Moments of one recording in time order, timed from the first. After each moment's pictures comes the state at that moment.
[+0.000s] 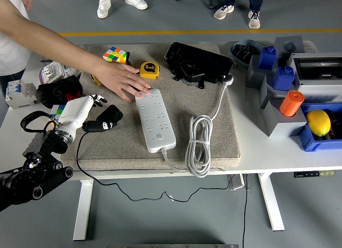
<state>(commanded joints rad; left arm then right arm) -0.60 0.33 -0.46 -0.84 1.53 0.59 0.04 -0.01 -0.37 0.91 0.45 -0.39 -0.11 0.26</state>
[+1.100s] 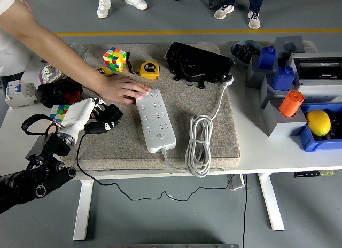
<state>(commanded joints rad) -0.61 0.32 -0.40 -0.82 1.41 0.61 0.00 -0.01 -0.37 0.91 0.45 -0.39 -0.11 0.26</state>
